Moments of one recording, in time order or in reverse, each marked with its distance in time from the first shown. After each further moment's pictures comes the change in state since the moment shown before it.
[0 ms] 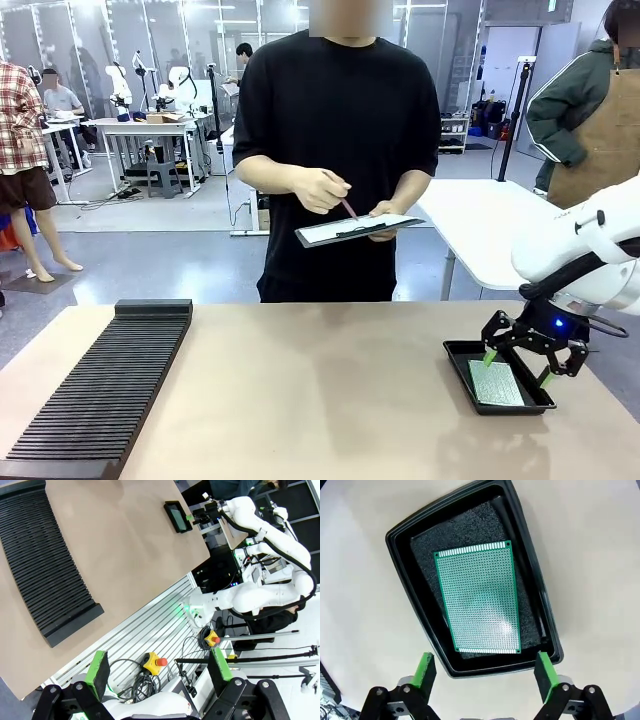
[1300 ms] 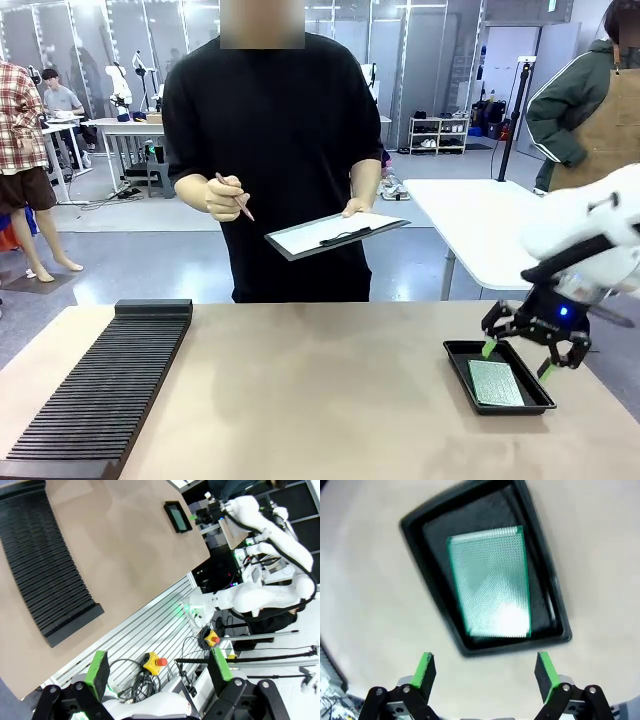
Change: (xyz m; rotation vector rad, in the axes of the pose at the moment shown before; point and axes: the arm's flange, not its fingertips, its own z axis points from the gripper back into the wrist) left arm 0.000 0.000 0.000 0.000 0.000 0.000; right arm -0.011 0.008 0.033 0.049 0.044 0.002
